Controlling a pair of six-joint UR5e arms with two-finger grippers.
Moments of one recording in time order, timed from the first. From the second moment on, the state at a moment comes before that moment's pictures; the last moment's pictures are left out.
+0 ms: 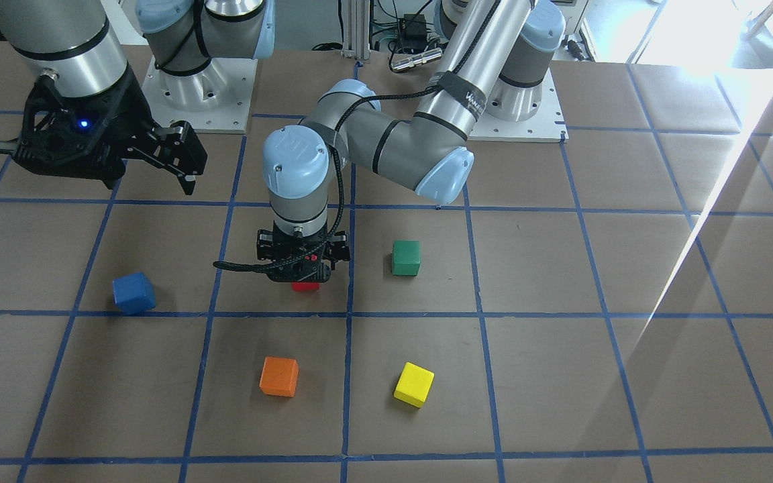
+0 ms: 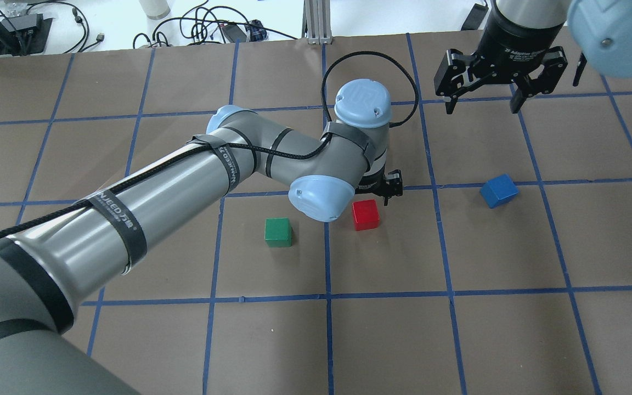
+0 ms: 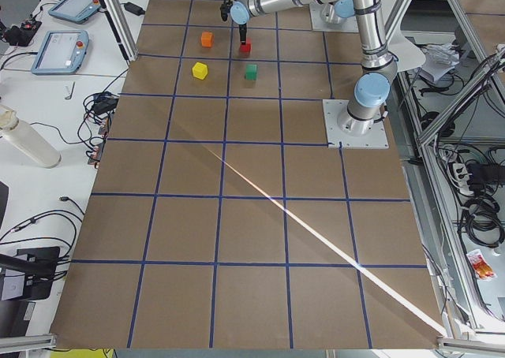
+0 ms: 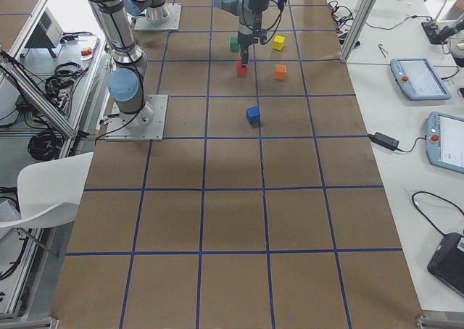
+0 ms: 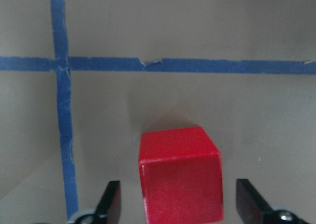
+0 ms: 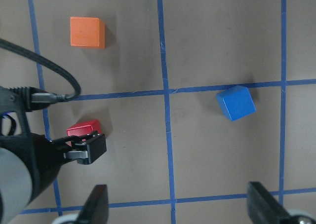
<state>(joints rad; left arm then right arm) -2.07 -2.08 -1.57 -1.06 1.51 -0.52 1.59 -1.51 1.50 -1.57 -1.59 0.08</state>
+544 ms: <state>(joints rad) -1.74 -1.91 -1.50 -1.32 1.53 -0.20 1.64 -1.50 1.57 -1.61 -1.58 0.12</state>
